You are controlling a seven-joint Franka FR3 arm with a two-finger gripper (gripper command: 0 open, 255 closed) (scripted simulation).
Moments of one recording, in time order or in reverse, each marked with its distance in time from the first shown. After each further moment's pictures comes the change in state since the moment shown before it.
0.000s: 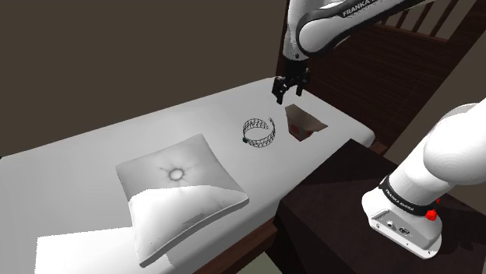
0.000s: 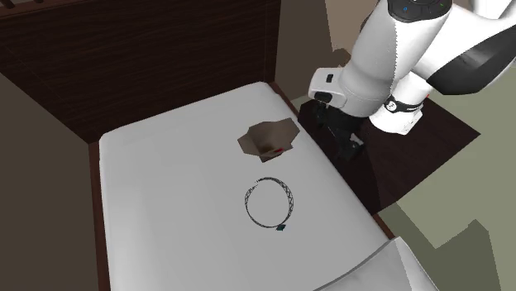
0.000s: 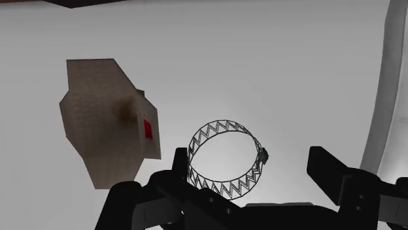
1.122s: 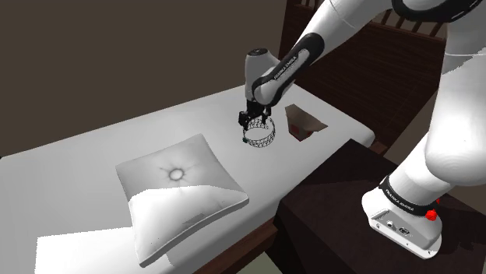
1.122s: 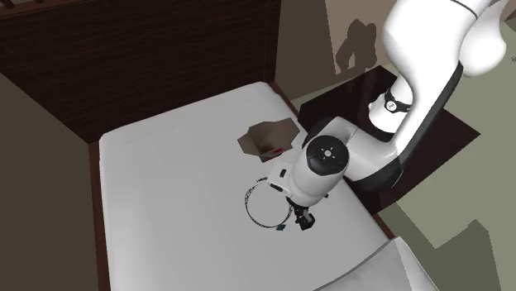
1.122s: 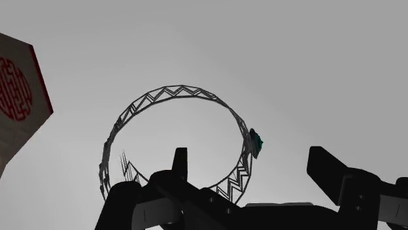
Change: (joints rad) arm 0.048 0.674 0.002 0.315 -0.129 0.350 0.247
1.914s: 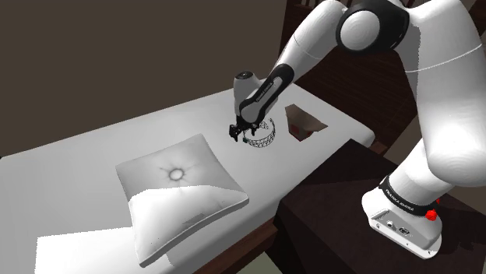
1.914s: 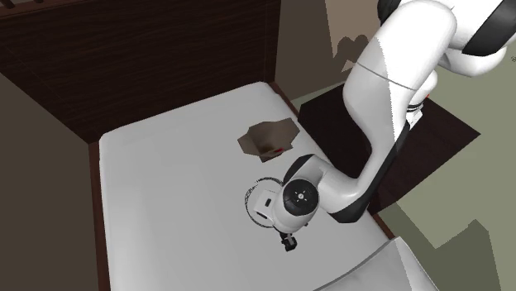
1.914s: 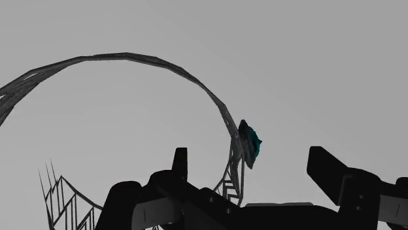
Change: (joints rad) arm 0.045 0.321 -0.034 0.253 -0.023 0.068 0.061
